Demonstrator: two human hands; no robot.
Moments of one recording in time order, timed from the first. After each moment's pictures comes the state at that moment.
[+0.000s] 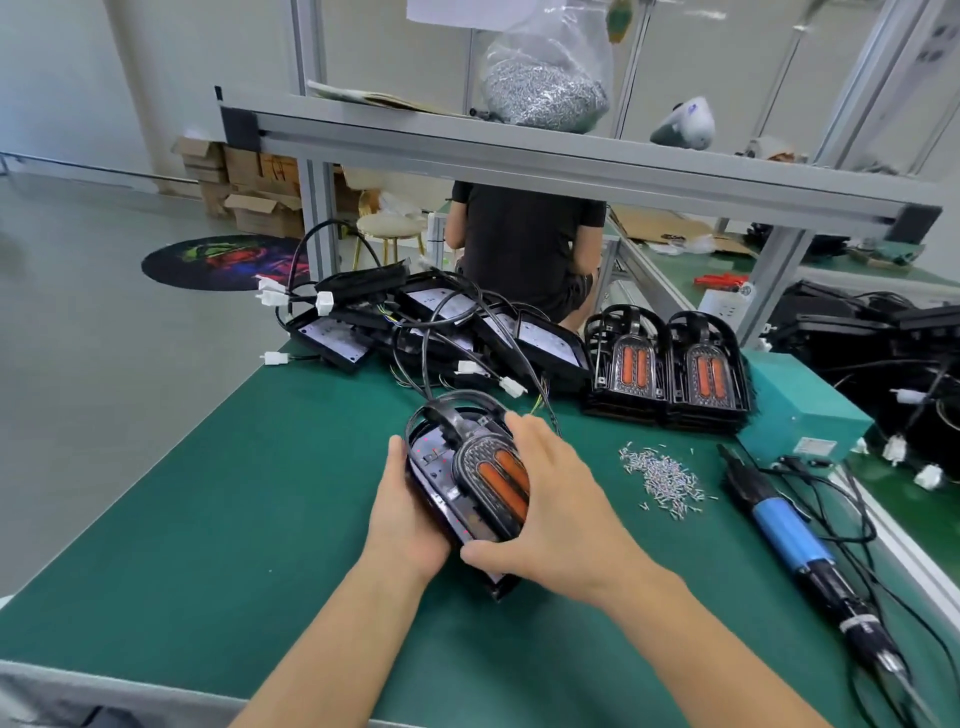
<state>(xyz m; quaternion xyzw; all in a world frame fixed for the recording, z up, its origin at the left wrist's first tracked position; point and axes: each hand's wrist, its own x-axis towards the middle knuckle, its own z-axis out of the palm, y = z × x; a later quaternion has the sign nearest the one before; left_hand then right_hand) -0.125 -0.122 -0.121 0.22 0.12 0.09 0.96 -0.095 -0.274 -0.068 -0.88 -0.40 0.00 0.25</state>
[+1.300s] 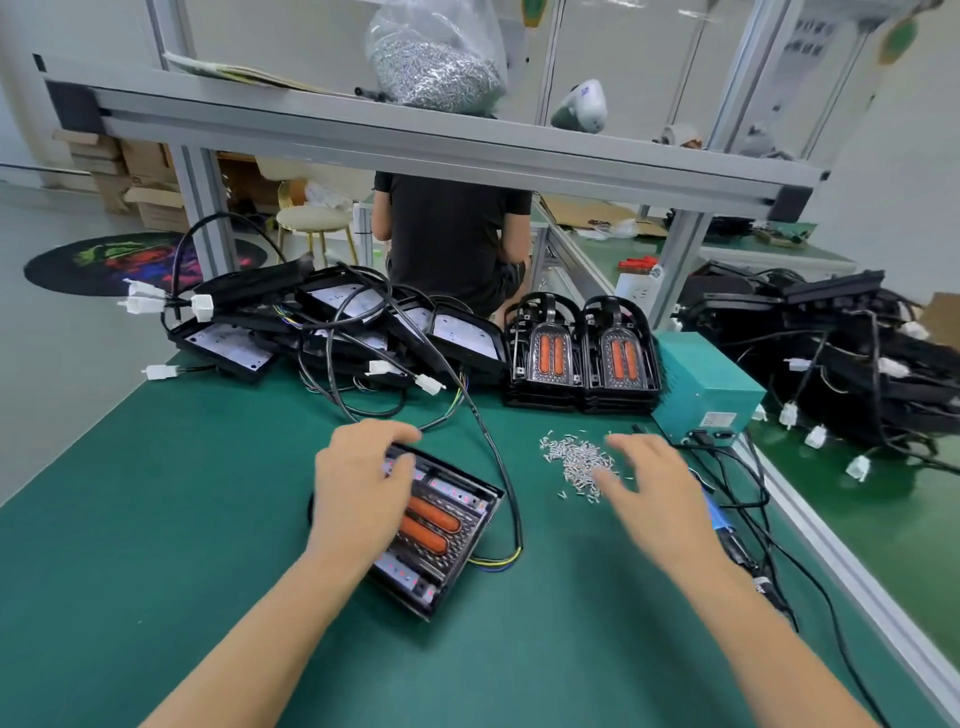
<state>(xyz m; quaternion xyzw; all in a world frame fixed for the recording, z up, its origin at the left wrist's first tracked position) -0.115 -0.153 -0.084 0.87 0.14 0.30 0.36 -0.020 -0.399 -0.082 -0.94 -0.16 -0.10 0.28</state>
